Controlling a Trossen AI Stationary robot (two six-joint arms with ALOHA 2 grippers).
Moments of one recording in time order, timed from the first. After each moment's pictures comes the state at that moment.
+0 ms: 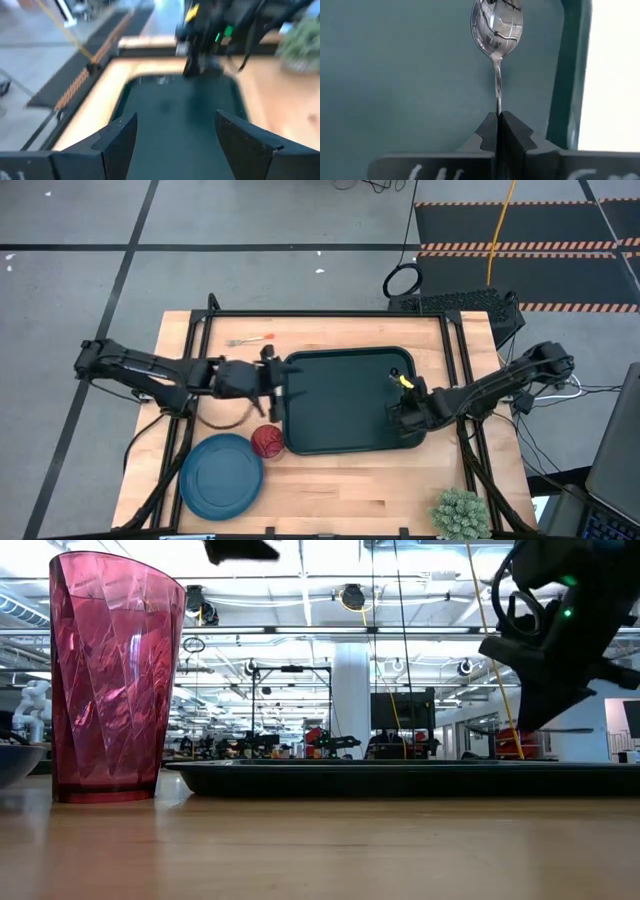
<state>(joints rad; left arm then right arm) -0.17 1.20 1.00 -0.18 -0.35 0.00 0.33 1.29 0.67 -0.90 0.57 1.60</state>
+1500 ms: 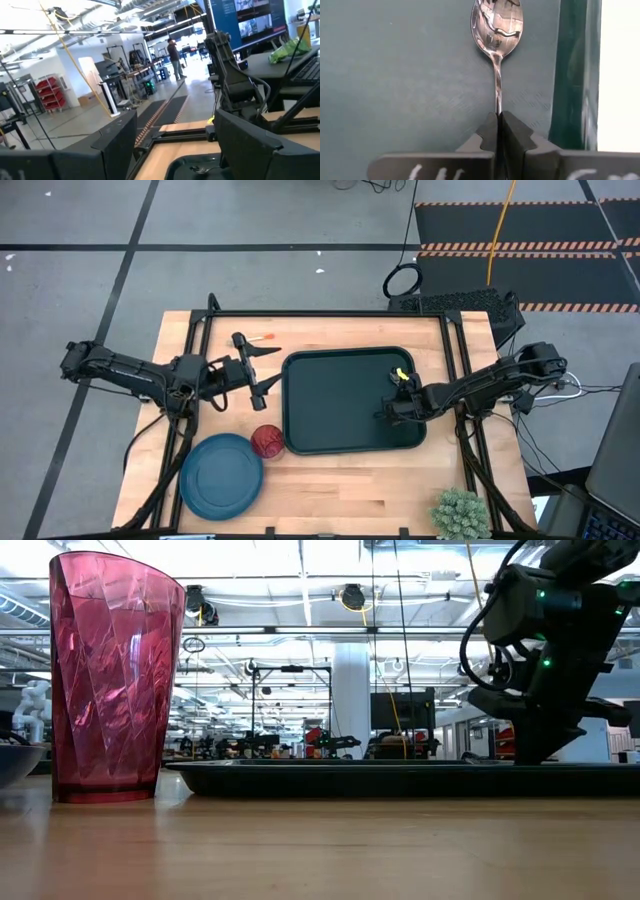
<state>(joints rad) -0.17 0.98 0.69 0.47 -0.44 0.37 0.19 1.39 0.56 -0.69 0.52 1.54</state>
